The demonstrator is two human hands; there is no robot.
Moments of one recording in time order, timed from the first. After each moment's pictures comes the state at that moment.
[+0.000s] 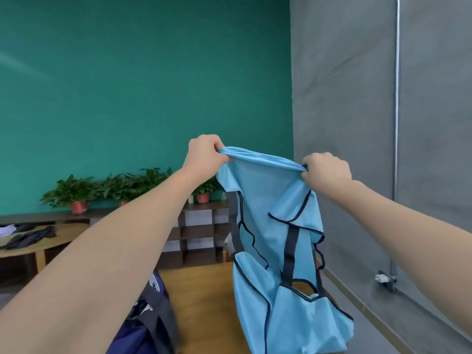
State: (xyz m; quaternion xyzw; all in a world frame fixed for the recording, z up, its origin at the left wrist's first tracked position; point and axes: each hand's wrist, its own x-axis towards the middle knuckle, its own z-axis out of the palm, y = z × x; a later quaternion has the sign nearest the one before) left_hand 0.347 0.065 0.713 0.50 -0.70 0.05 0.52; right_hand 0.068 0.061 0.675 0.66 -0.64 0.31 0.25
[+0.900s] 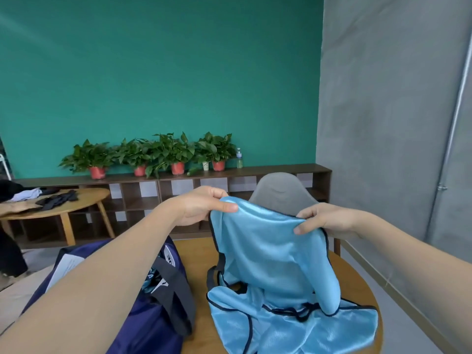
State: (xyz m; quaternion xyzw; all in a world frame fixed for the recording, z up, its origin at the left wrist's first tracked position) left_hand 0.432 0.008 0.565 0.49 -0.69 -0.46 0.29; right_hand 0.093 -0.024 0.528 0.74 -0.46 0.17 -0.46
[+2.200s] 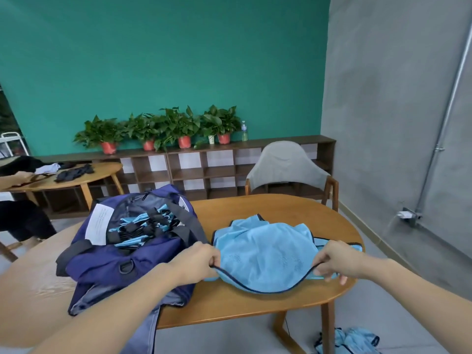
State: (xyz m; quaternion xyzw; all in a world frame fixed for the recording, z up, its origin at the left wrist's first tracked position) left_hand 0.461 0.128 0.357 0.58 -0.80 -0.10 0.06; right_hand 0.074 0.105 0.367 0.76 -0.56 0.05 -0.32
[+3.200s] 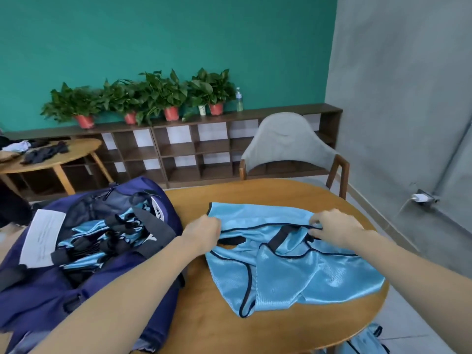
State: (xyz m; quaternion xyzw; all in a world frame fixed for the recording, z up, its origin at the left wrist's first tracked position) left_hand 0.434 -0.039 0.338 0.67 -0.75 -0.02 -0.01; right_hand 0.086 -0.058 0.347 0.77 -0.64 0.00 -0.05
